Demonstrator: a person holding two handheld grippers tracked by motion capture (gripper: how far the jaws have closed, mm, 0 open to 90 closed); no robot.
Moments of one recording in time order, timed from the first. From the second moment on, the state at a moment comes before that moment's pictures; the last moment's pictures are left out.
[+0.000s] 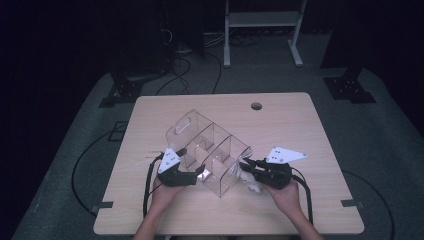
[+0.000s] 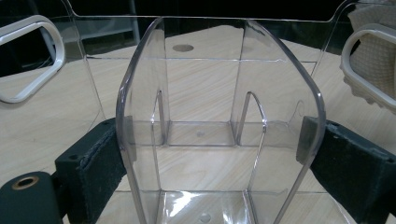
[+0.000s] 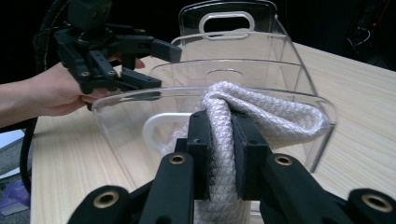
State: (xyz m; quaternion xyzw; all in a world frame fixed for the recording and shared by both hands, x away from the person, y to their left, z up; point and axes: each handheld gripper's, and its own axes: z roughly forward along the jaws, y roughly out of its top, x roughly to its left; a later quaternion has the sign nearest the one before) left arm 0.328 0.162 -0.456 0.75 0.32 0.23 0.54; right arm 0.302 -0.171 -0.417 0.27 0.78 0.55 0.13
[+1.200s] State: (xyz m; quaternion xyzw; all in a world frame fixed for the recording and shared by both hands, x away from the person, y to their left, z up) left arm 0.329 0.162 -0.458 0.74 0.33 0.24 0.54; right arm 0.276 -0.131 -0.423 0.19 0.81 0.54 0.11
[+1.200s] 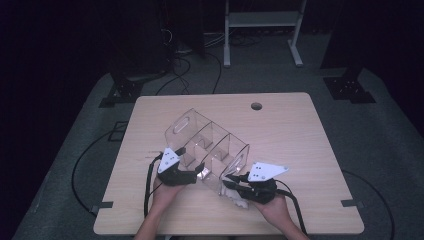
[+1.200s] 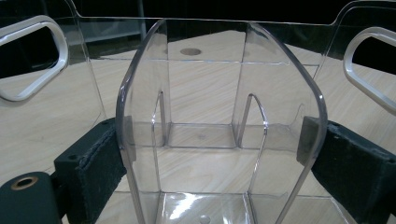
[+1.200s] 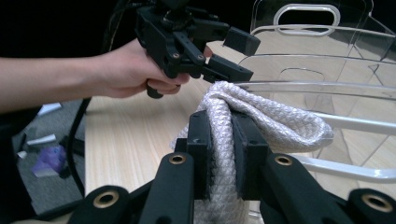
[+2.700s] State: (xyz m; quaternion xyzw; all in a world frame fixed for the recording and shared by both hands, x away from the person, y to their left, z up) left arm 0.329 0.165 -0.458 0.74 0.33 0.23 0.54; right arm 0.273 -0.133 -0.439 0.21 0.80 0.55 0.12
